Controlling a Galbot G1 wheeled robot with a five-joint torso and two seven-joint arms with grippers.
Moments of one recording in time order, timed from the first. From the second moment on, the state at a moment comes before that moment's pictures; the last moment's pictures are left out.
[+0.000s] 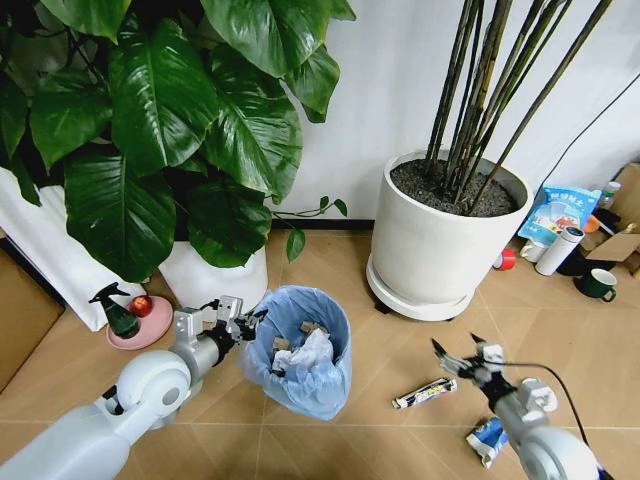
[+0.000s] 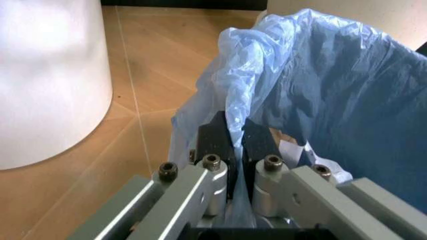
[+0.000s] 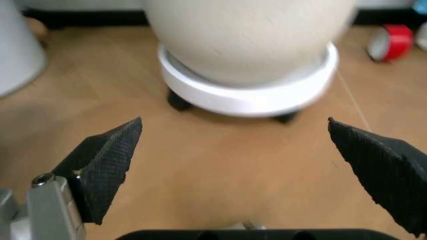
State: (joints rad) left arm 1.07 -0.70 -0.07 -2.01 -1.07 0.40 -0.23; right arm -1.65 0.90 0.50 1.80 0.65 0.07 0.09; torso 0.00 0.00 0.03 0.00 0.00
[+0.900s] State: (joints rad) left arm 1.08 -0.68 -0.08 -2.02 -1.07 0.39 -0.24; right arm -1.88 0.90 0.58 1.80 0.94 -0.06 0.30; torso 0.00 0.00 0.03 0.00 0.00
